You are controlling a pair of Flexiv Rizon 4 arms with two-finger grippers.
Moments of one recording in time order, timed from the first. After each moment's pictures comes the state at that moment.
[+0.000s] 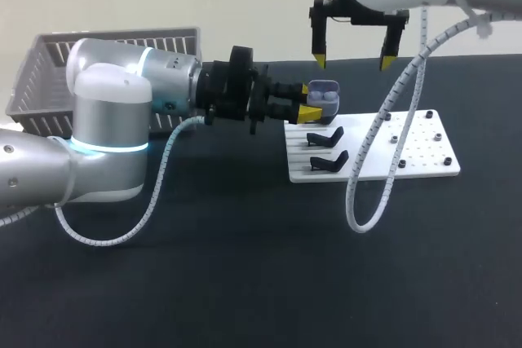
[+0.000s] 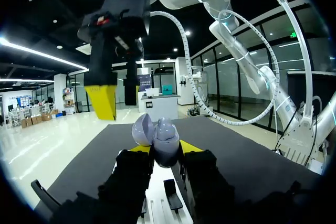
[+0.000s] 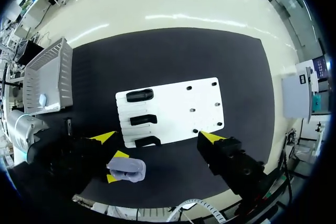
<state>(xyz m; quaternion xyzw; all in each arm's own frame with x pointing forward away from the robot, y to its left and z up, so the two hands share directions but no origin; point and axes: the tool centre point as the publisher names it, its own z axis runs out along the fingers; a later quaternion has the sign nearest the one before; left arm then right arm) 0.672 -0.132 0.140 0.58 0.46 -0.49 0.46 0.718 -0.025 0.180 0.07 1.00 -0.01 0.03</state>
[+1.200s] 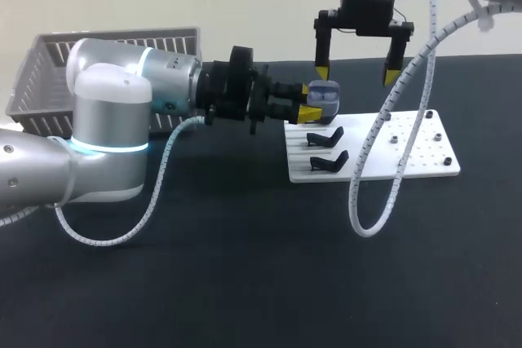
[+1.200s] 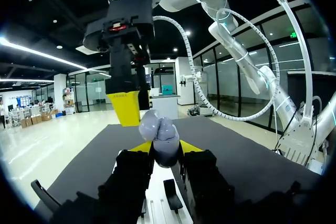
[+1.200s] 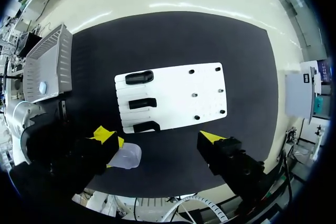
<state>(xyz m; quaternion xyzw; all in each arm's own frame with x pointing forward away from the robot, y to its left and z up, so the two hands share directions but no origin) 0.672 -0.132 0.140 0.58 0.46 -0.49 0.46 0.692 -0.025 0.174 0.06 1.00 0.00 -0.02</state>
